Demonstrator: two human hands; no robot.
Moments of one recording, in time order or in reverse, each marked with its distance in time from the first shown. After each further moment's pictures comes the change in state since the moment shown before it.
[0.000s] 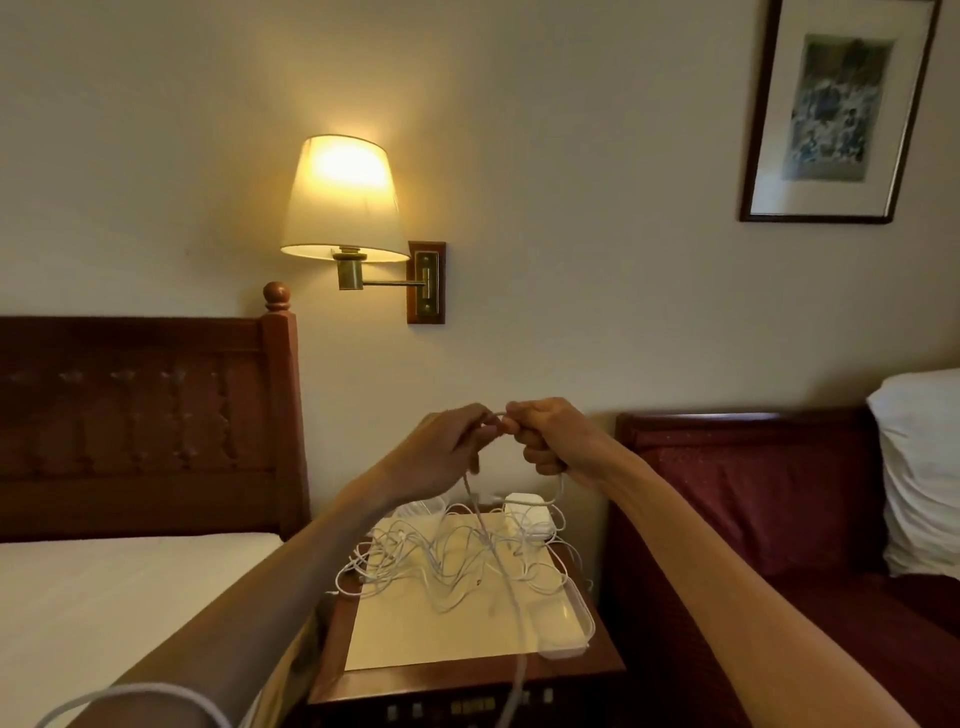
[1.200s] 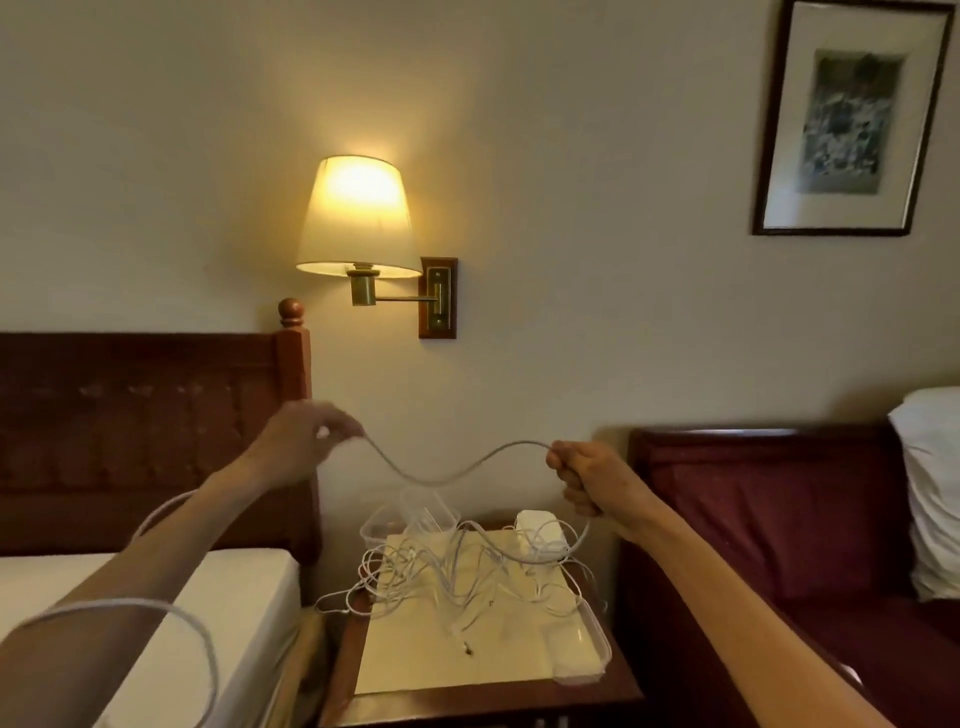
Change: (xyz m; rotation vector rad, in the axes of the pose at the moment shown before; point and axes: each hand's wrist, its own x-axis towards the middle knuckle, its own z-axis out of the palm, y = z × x) left_hand -0.042 -0.109 -0.109 0.356 0.106 -0.223; right_hand -0.007 0.036 -0.012 0.005 0.198 0.035
